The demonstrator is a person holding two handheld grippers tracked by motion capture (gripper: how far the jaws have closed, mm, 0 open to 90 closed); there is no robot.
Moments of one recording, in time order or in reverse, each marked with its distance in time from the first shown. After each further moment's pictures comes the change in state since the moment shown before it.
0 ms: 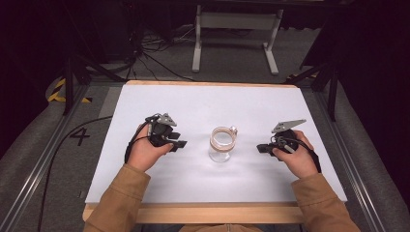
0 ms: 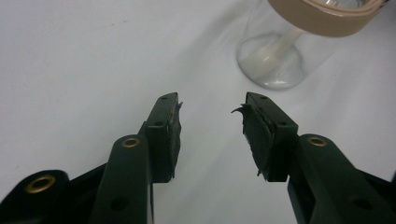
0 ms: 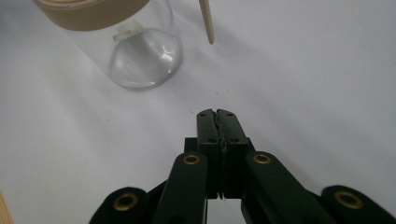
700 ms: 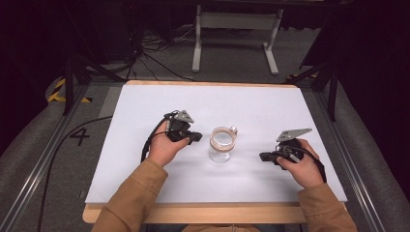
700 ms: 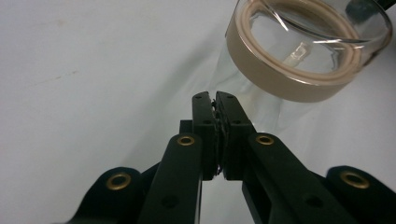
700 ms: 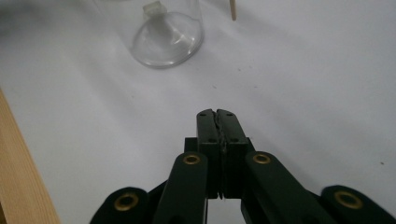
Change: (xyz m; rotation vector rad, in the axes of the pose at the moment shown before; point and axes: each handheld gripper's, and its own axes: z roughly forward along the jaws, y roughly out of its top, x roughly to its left) left arm -0.010 0.028 0.045 -0.058 -0.092 0.038; right arm 0.011 -0.023 -0.009 -0.011 0.039 0.015
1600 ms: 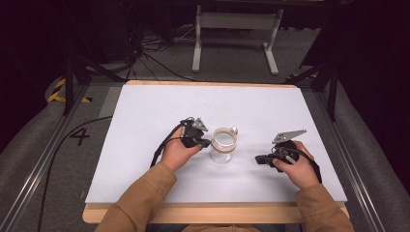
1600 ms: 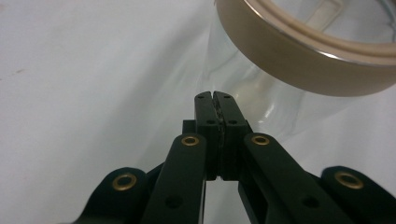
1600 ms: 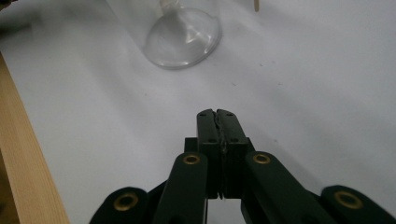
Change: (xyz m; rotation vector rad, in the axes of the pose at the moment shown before) left arm -0.015 -0.001 0.038 0.093 0.006 0.090; right arm 0.002 -0.002 0.012 0.010 0.057 0.011
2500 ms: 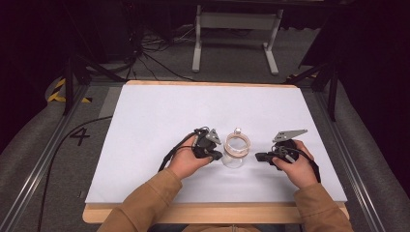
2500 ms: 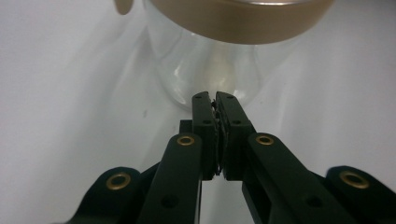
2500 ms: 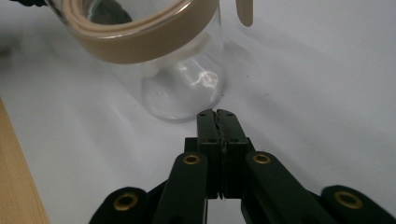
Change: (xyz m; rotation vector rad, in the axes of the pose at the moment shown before) left arm -0.041 0.011 0.013 0.051 -0.111 0.121; right arm -0.001 0.002 0.000 -0.035 -0.041 0.001
